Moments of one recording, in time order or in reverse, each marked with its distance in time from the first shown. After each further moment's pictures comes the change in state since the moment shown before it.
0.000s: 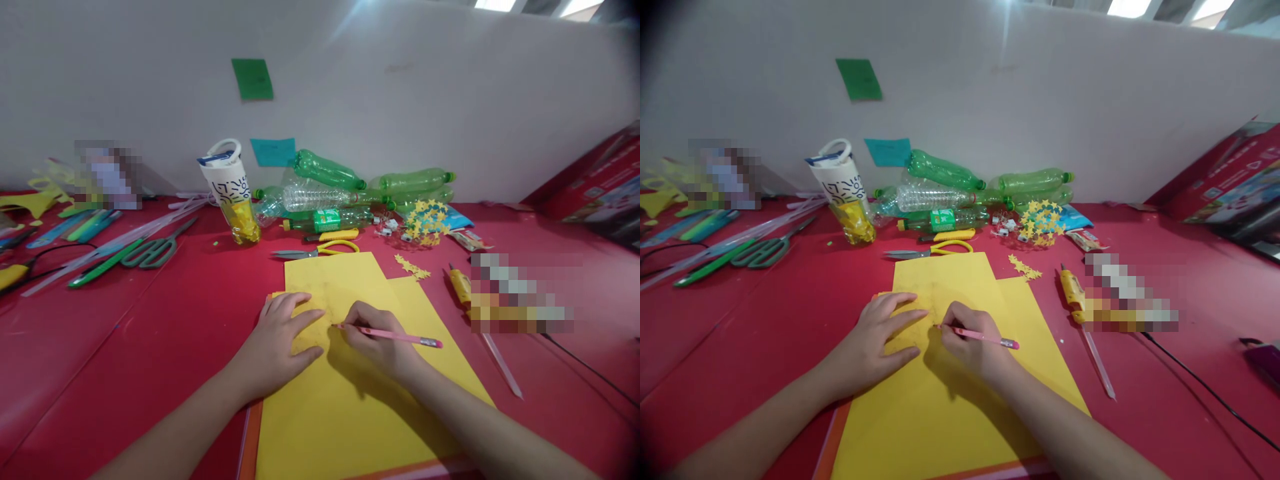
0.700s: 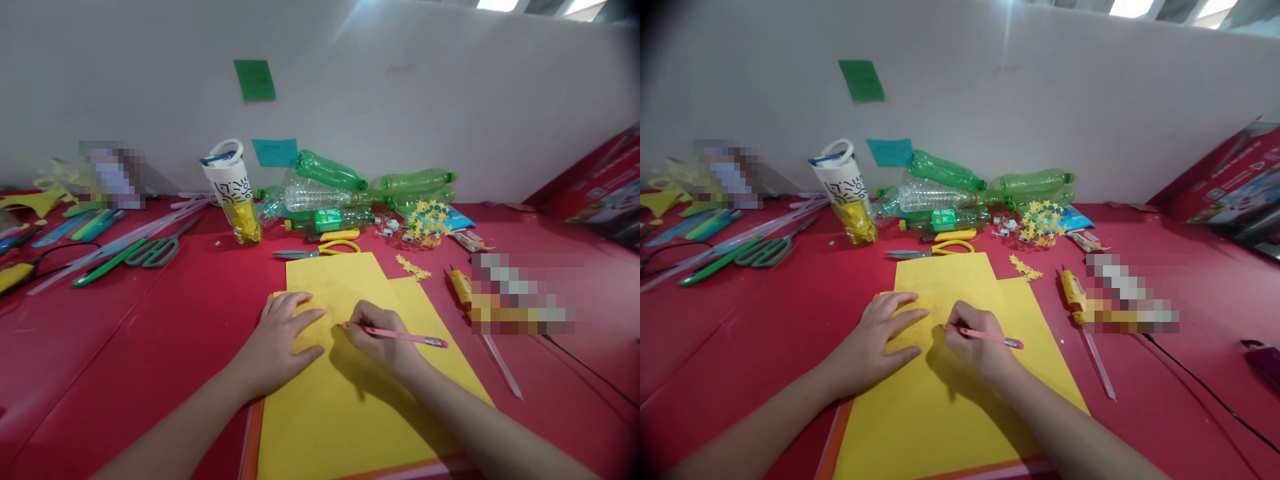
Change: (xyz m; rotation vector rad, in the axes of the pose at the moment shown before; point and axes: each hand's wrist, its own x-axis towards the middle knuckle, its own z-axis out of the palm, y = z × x) left_hand 0.000 0.001 -0.001 -0.011 -0.006 -0.004; right_hand 0.000 0.001 0.001 -0.061 0.080 0.046
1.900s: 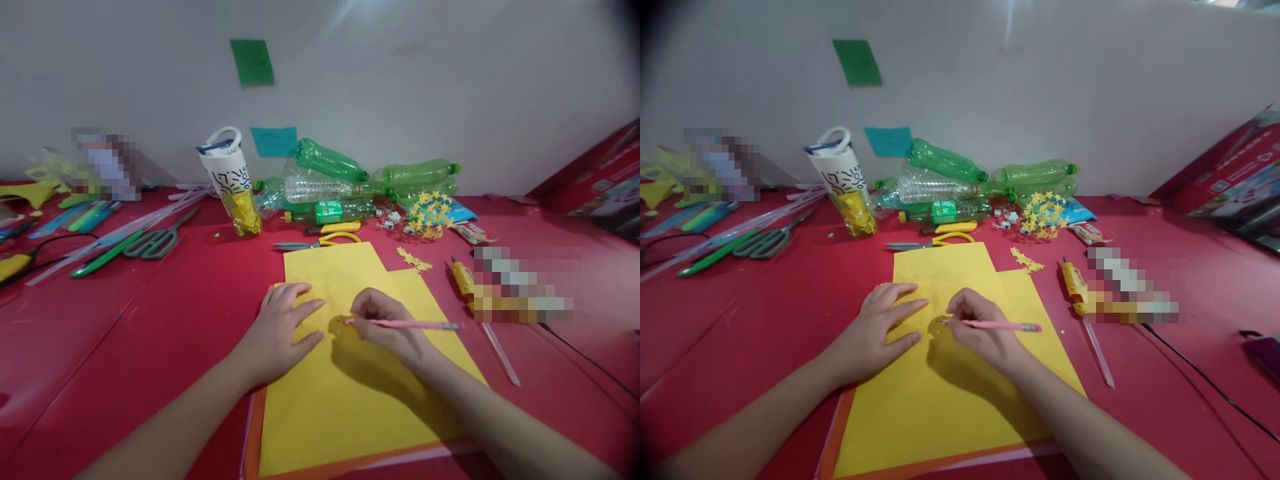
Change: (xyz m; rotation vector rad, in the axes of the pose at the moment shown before) left_hand 0.000 0.001 -0.001 0.041 0.006 -0.002; right_hand -0.003 0.001 -0.013 0.326 -0.190 0.077
